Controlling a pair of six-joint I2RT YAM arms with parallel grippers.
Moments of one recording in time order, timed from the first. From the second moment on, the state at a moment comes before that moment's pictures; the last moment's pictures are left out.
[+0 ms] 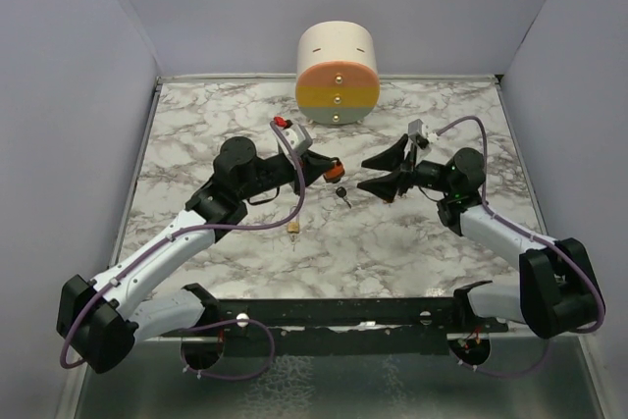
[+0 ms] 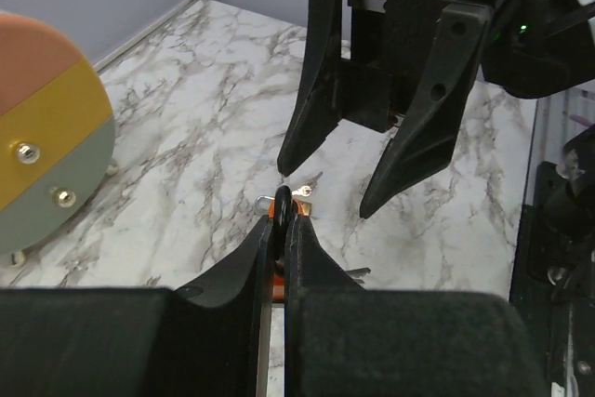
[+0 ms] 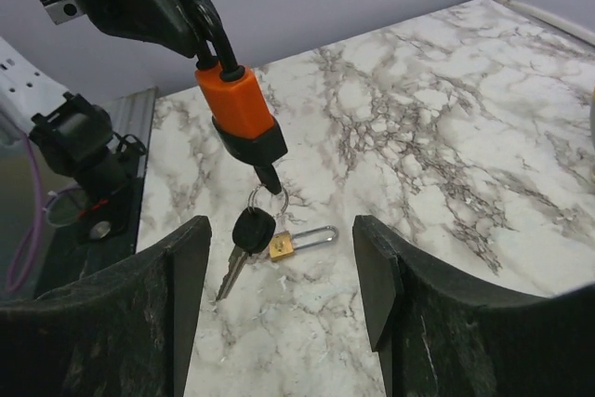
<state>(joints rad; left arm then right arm) -0.66 1.08 0.86 0.16 0.45 -0.02 0.28 1.27 0.55 0.91 -1.02 0.32</state>
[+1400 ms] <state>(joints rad) -0.66 1.13 0.86 0.39 0.77 -0.25 0.43 1.14 0.49 0.83 -0.99 0.33</state>
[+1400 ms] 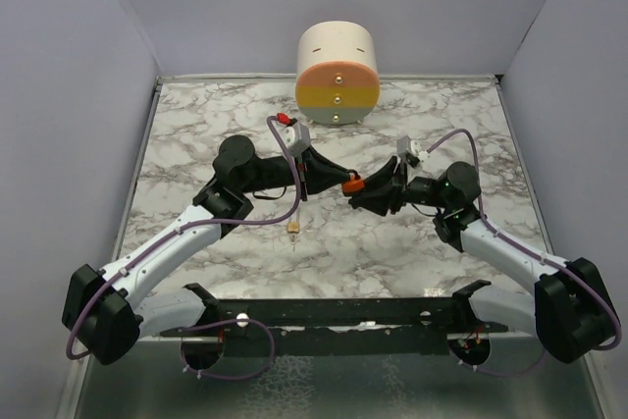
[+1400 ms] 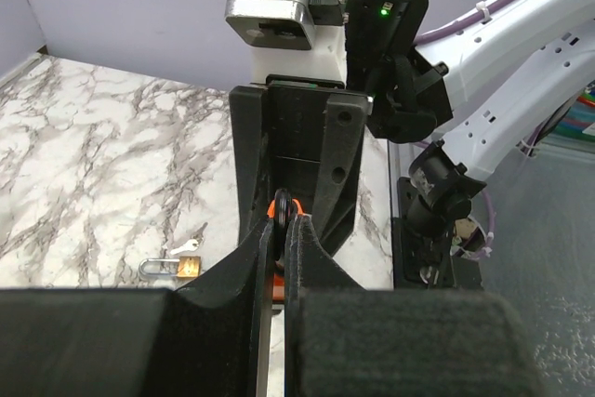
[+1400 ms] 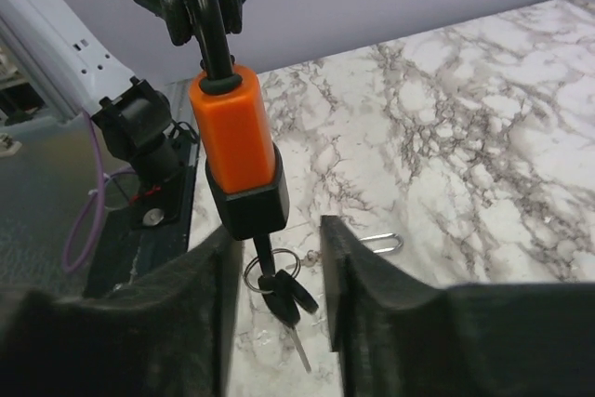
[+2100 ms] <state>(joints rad) -0.67 1.07 0.79 0.46 0.66 -0.27 0.49 1.16 0.49 0.90 -0.98 0.33</state>
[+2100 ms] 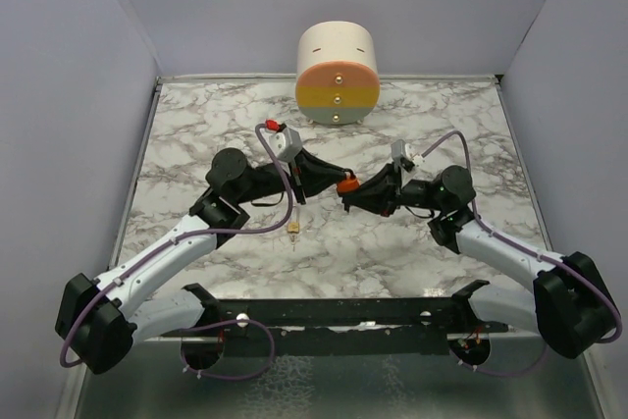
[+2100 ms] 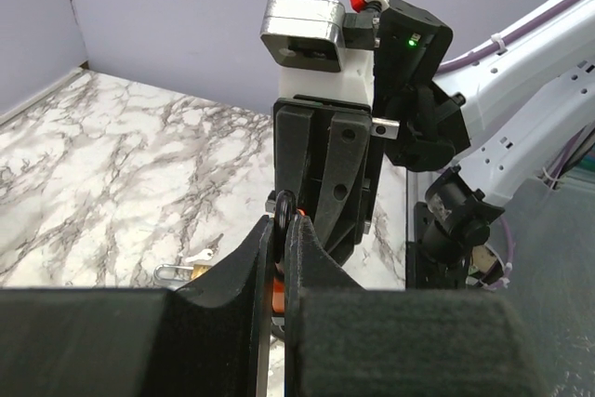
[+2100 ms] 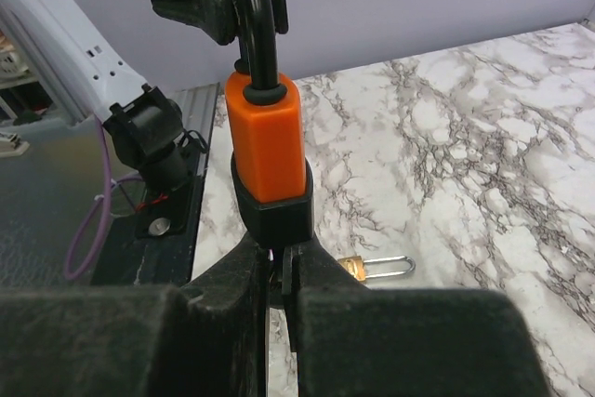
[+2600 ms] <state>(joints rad) -0.67 0.98 0.72 0.66 0.44 -0.25 0.60 1.16 0.41 0.79 -0.89 0.26</state>
